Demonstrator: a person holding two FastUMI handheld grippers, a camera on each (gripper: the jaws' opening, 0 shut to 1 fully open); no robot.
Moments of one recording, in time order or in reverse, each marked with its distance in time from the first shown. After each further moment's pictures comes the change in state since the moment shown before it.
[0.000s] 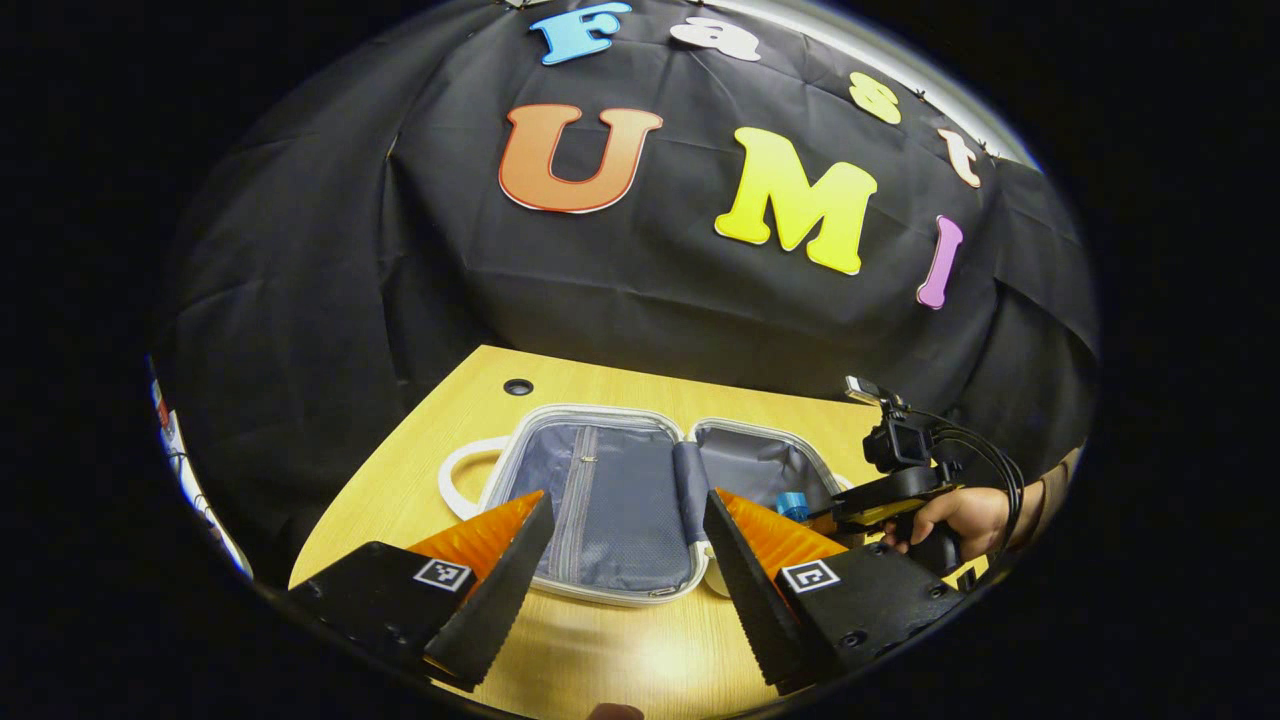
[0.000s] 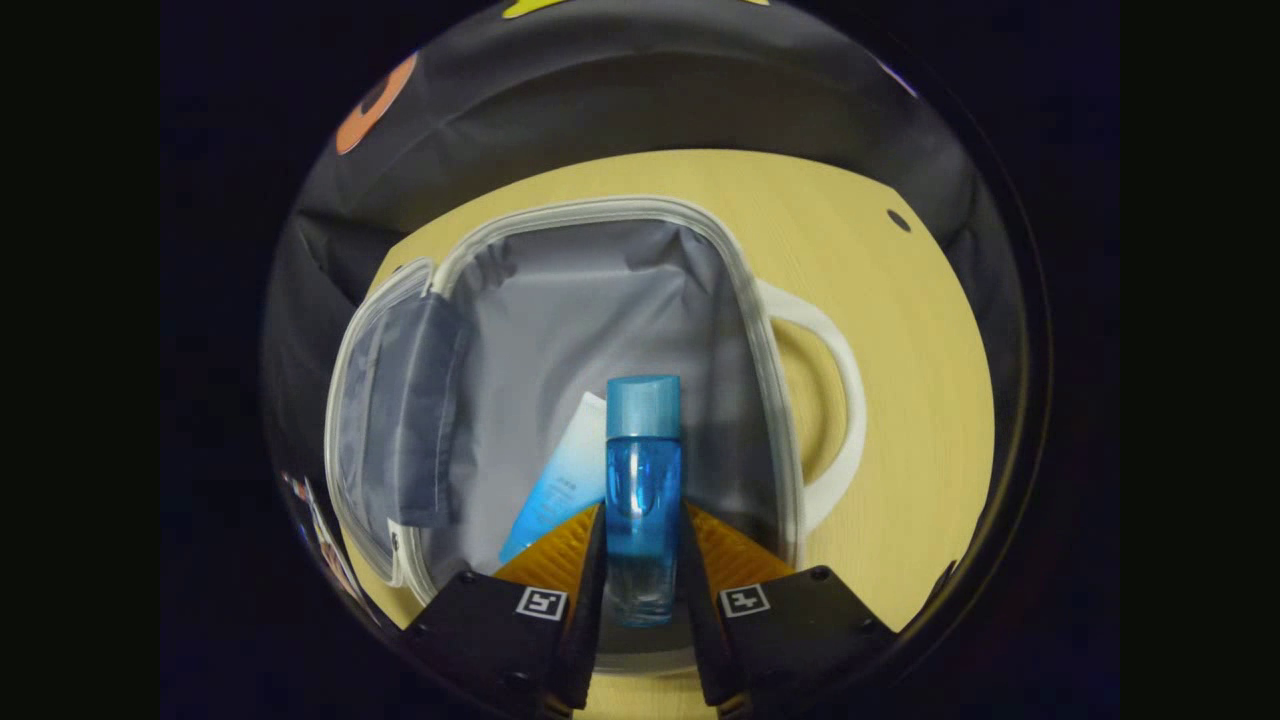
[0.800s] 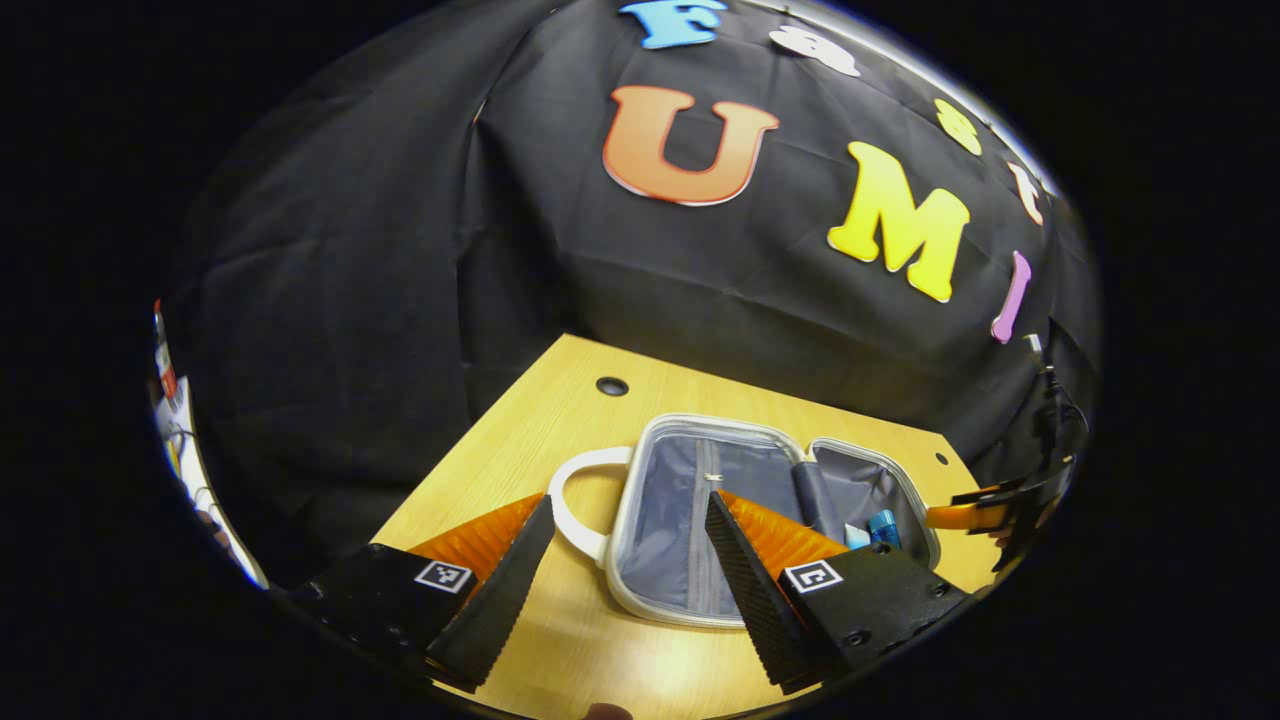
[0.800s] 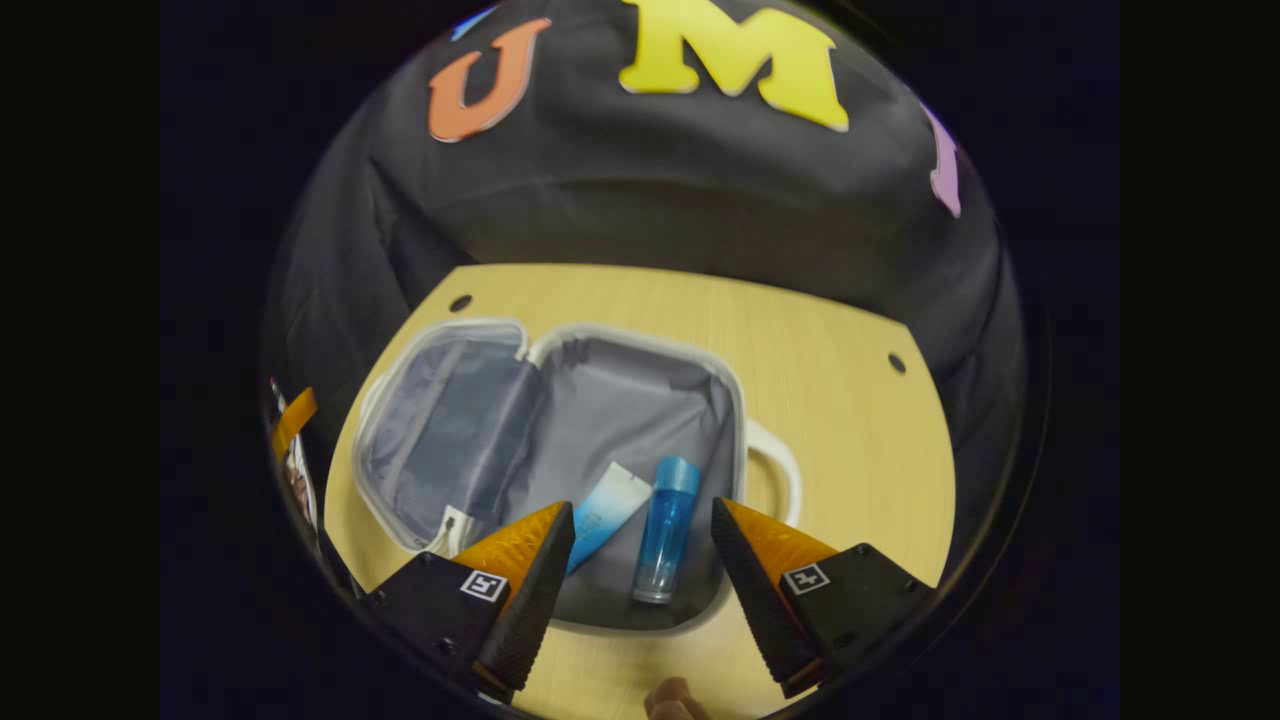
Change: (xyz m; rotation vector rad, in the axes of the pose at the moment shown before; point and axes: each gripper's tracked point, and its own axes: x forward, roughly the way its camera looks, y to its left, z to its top) left arm 0.048 0.147 -0.007 -0.151 0.054 0.116; right arm -0.120 0.023 0.050 -0.379 -0.385 0.069
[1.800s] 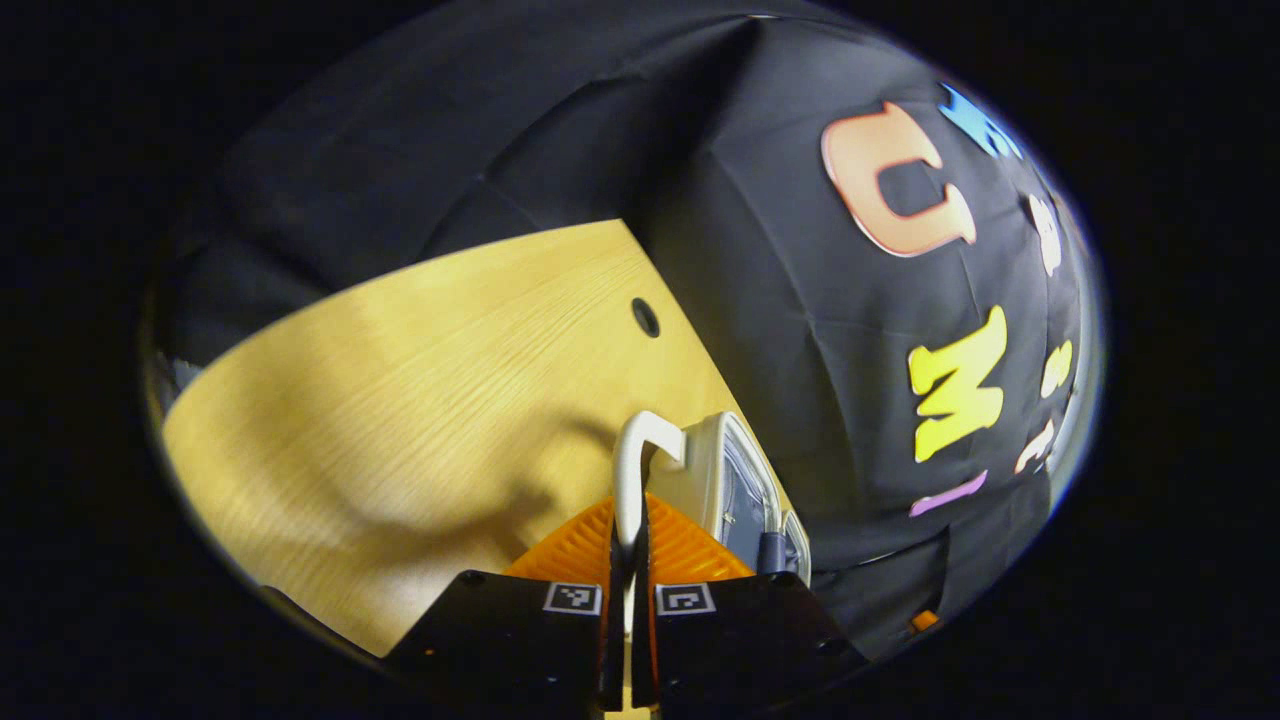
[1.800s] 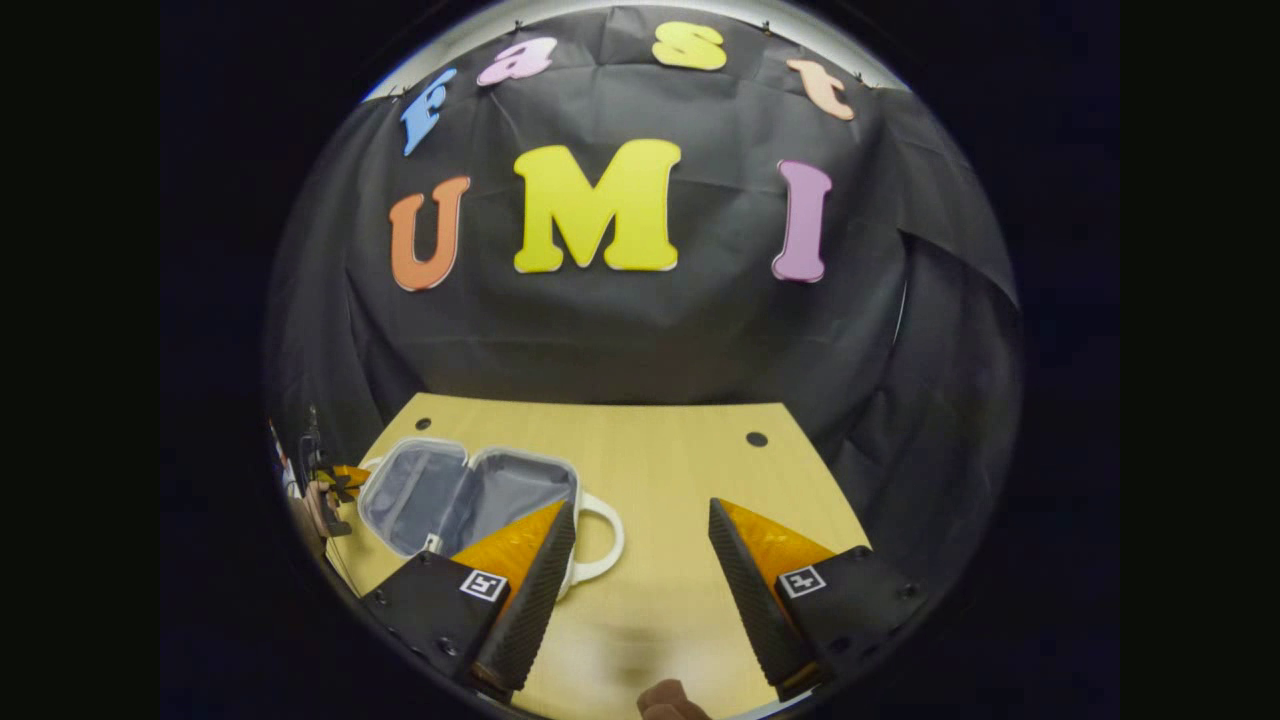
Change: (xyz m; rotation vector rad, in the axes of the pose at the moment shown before) left arm 0.093 0.021 -0.013 -0.565 0.160 -0.248; right arm -0.192 -0.147 0.034 0.167 -0.358 -0.248
